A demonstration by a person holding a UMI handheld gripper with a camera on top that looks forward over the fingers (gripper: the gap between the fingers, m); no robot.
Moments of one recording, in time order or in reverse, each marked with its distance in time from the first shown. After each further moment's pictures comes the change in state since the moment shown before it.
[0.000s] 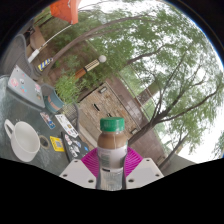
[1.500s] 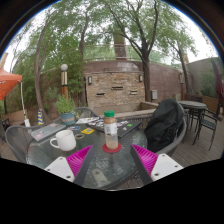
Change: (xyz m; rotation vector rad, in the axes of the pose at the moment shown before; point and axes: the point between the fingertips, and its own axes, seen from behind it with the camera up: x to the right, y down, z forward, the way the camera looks) arm -0.054 0.134 -0.210 -0.269 -0.178 0.994
